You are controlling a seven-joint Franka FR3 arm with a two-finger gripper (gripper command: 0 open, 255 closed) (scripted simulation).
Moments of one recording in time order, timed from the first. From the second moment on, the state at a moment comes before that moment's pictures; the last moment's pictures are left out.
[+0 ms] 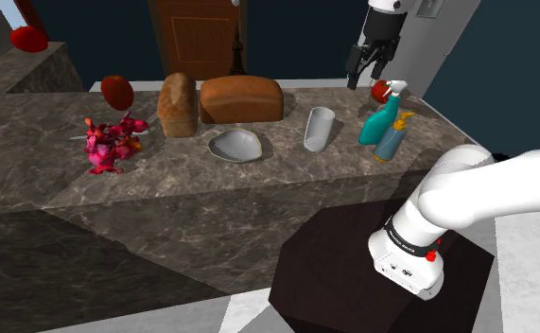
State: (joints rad) arm 0.02 -0.81 -0.04 -2.35 -0.10 1.54 0.14
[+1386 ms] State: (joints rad) arm -0.01 -0.51 -0.13 -2.57 -0.13 2.08 0.15
